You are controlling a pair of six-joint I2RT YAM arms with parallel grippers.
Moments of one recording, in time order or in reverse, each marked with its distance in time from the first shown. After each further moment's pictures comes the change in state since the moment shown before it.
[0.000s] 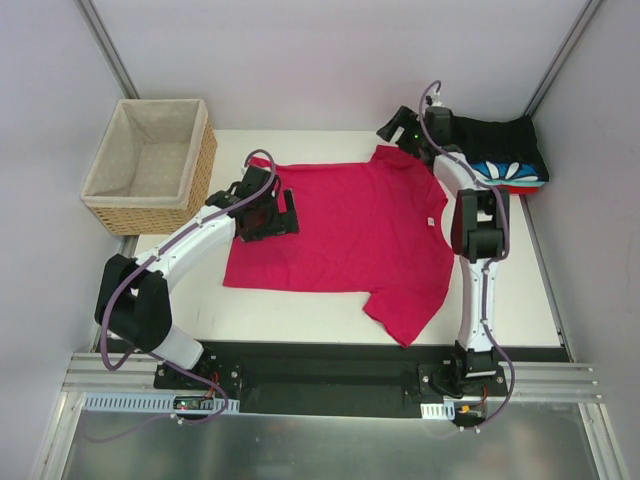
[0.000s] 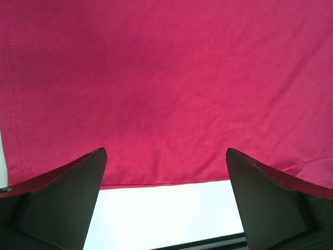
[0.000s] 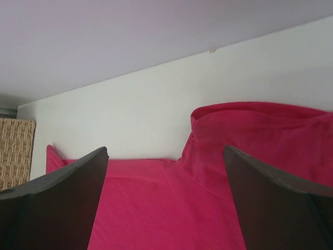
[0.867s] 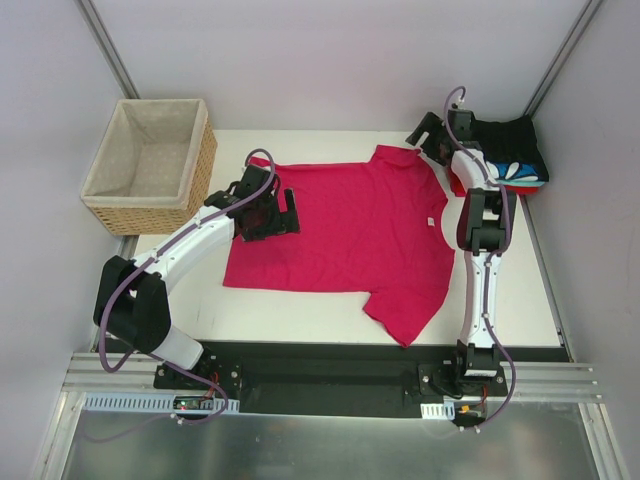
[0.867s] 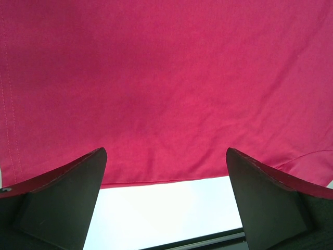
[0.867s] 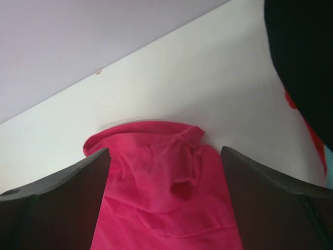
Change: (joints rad) left arm 0.000 -0.010 0.000 0.007 0.027 0.001; right arm -0.130 0.139 0.237 -0.265 0.098 -0.064
